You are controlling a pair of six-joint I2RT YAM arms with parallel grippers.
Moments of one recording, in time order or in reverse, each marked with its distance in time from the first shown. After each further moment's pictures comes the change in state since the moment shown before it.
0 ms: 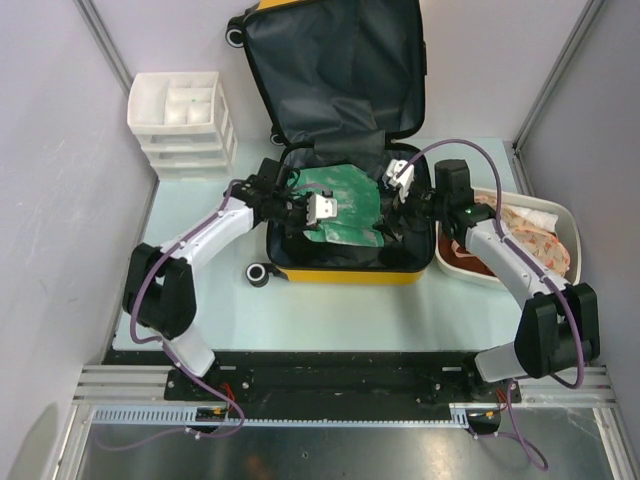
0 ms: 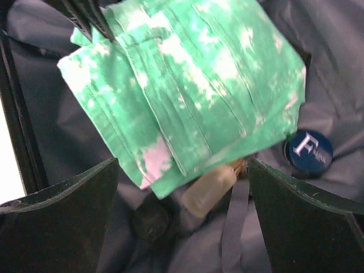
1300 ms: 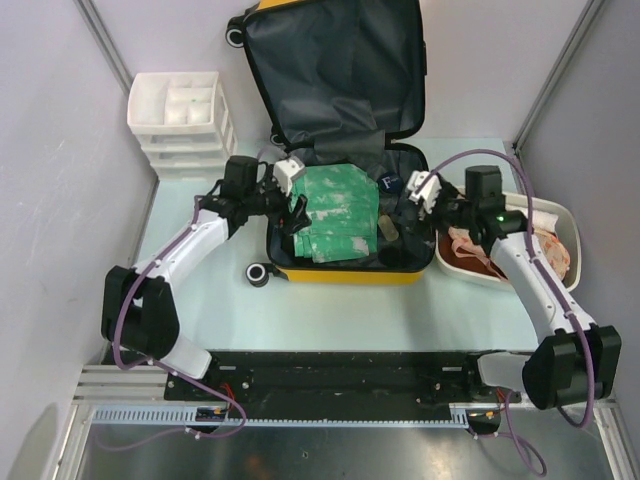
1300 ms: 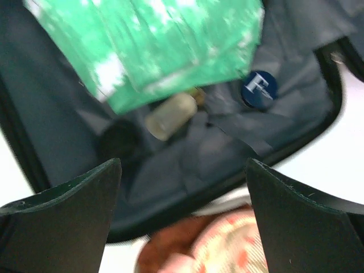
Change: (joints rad) left arm 0.132 -0.157 -0.132 0.301 -0.100 -0.788; right arm -0.155 -0.179 -0.009 -0.267 0.068 -0.331
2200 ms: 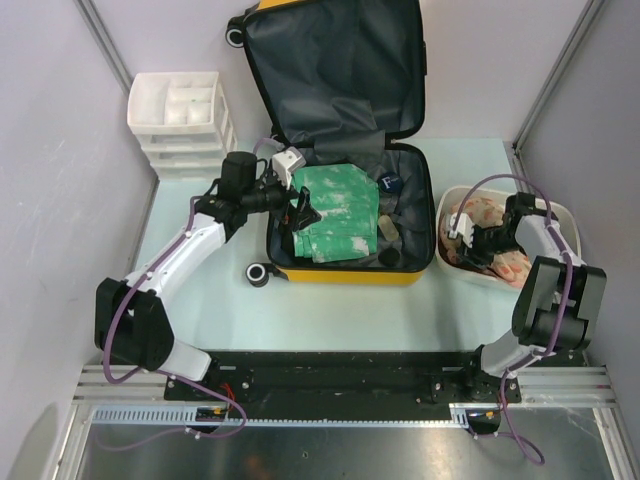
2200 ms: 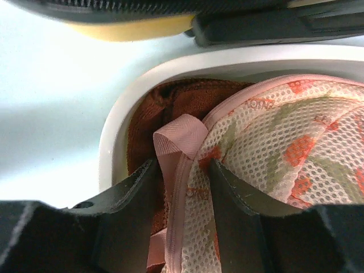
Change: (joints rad) left arm -0.038 -0.065 0.003 0.032 0.067 -0.112; right arm -0.388 0.305 -0.029 -0.386 -0.089 -0.677
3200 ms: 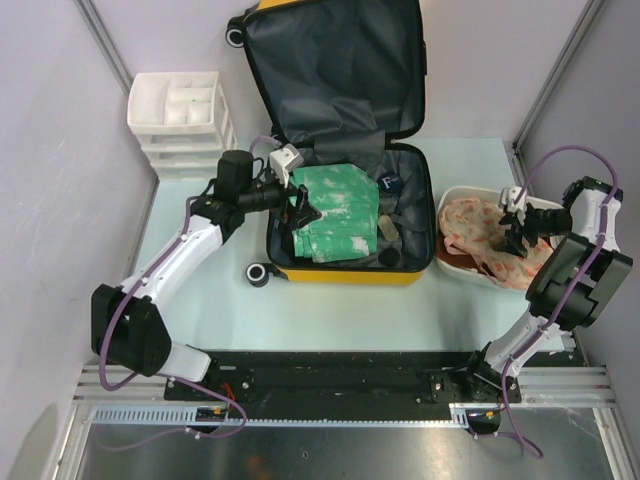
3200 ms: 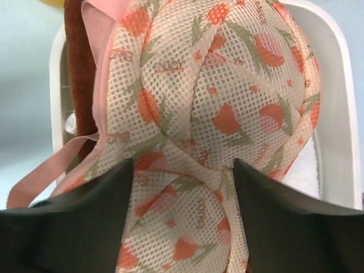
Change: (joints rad) left arm 0.001 -0.030 0.002 0.014 0.018 -0.016; right arm -0.301 0.232 0.419 -0.452 -0.178 -0.365
